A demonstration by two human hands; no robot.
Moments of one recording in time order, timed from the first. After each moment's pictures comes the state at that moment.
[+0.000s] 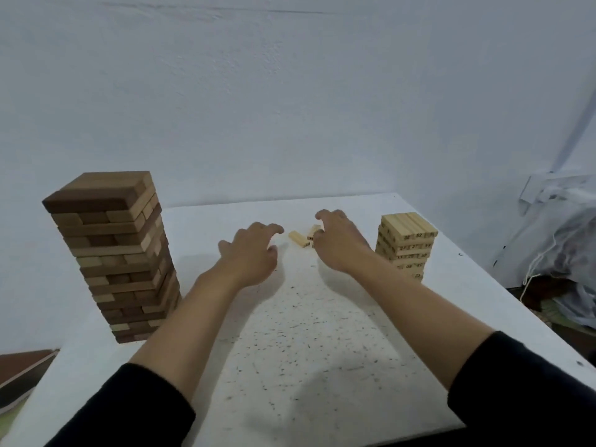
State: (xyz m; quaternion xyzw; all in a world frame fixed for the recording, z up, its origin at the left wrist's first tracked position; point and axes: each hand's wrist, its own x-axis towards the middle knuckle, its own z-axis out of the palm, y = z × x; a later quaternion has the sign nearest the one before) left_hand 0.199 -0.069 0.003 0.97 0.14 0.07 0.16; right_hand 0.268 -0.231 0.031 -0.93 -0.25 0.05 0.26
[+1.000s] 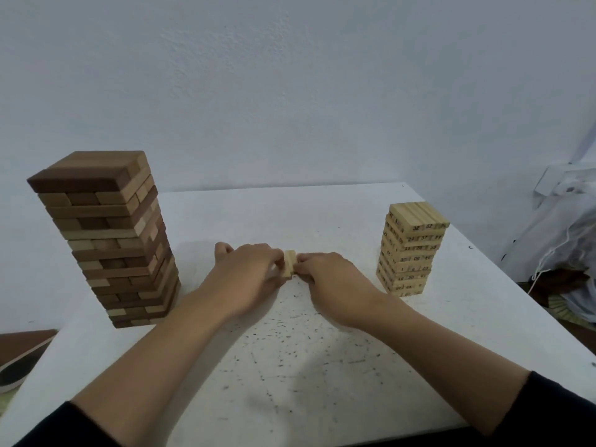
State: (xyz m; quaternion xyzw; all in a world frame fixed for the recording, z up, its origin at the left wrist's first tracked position) left_hand 0.157 -0.083 -0.020 0.98 0.08 0.13 0.09; right_hand 0.238 -0.242 -0.031 -0.89 -0.43 0.01 0.15
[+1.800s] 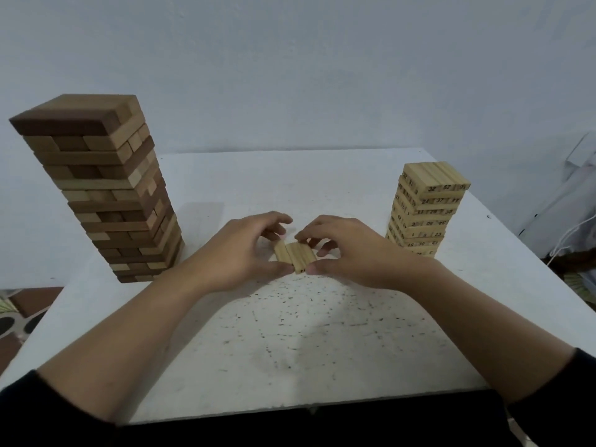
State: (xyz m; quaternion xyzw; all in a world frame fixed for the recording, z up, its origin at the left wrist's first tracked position) left_hand 0.129 -0.075 -0.017 0.95 0.03 0.06 0.30; right_hand 0.239 -0.274 -0.011 -0.81 -0.51 0.11 0.26
